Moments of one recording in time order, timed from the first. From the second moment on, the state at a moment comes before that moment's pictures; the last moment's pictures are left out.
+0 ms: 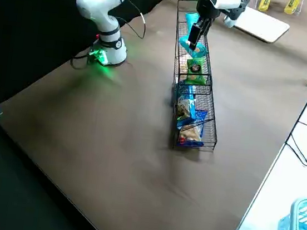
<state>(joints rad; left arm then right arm) 0.55 -0.15 -0.19 -2.07 0.06 1.83 0.38 -0.04 0.10 -0.06 -1.58 0.00 1.54 -0.23</state>
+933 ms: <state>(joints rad) 0.55 -0.15 -0.19 -2.02 0.05 1.79 0.37 -0.04 0.13 -0.06 -1.57 -0.01 1.52 -0.34</state>
